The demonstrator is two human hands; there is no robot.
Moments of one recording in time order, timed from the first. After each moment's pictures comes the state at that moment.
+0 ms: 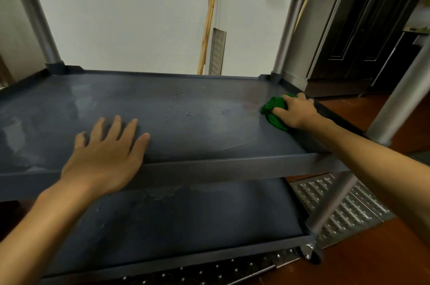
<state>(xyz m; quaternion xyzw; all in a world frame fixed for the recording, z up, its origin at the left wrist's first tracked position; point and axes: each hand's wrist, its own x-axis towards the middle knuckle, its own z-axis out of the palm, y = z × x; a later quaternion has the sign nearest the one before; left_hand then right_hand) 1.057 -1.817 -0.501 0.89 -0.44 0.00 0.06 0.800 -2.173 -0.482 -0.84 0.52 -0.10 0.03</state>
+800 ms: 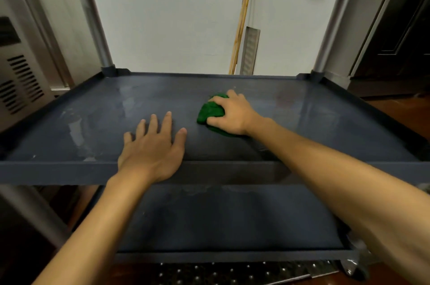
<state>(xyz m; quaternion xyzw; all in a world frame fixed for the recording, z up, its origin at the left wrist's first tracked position) 1.067 -1.821 -0.510 0.91 -0.40 0.00 0.13 0.983 -2.045 -0.490 -0.96 0.23 -0.12 0.08</state>
